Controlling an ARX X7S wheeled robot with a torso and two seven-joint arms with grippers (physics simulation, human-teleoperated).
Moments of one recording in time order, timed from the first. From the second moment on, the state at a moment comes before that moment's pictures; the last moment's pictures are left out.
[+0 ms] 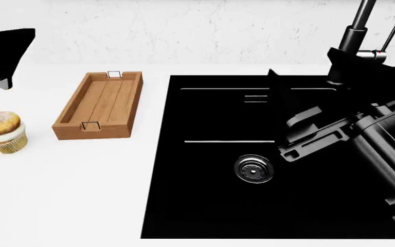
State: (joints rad) left arm -1.60 -1.05 0.41 0.25 -1.28 -1.39 -0.03; right arm 0.78 0.81 0.05 -0.87 1.50 0.91 0.59
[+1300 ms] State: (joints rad) left arm -1.38 -0.98 0.02 0.66 -1.35 -0.96 -0.30; right arm 0.74 0.82 0.10 -0.87 1.48 0.85 0.60
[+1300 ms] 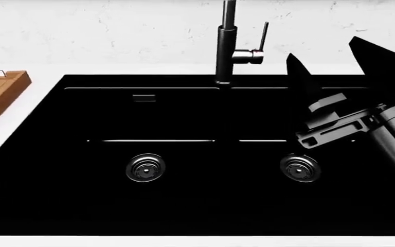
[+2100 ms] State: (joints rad) left arm -1.32 -0.97 -0.04 0.68 -1.33 -0.89 -0.31; right arm 0.74 0.82 0.09 -0.87 1.48 0.84 0.60
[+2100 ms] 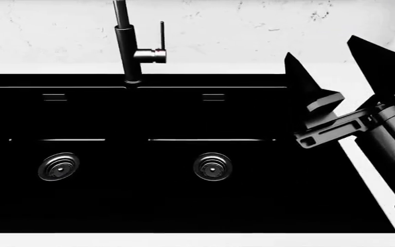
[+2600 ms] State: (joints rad) left arm -1.29 -0.96 -0.06 0.69 -1.31 -0.86 -0.32; right arm 0.75 0.82 0.08 -0.87 1.48 0.83 0.60
